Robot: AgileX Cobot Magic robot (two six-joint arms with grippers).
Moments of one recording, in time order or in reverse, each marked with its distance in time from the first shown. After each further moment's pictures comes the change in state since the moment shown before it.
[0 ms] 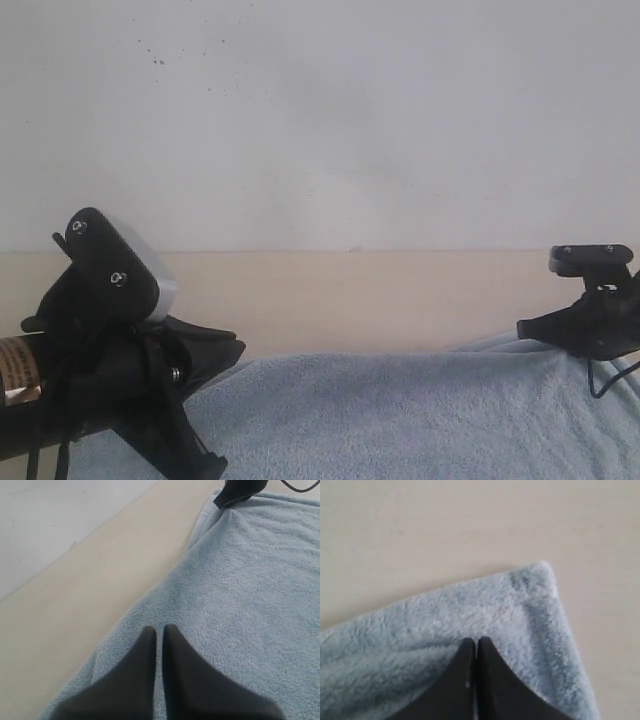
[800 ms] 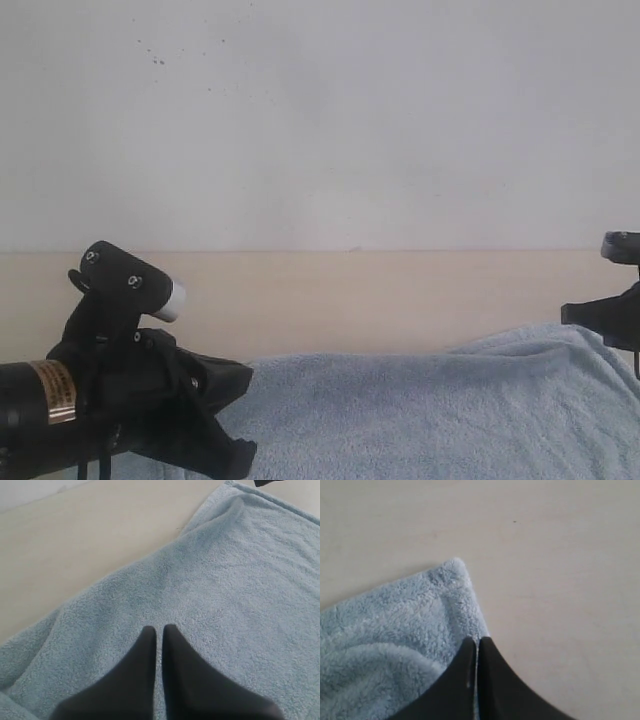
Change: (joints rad) left arm 0.000 0.102 0.000 0.000 -0.019 -0.314; right arm -0.123 -0.067 -0.004 -0.007 0.141 0.035
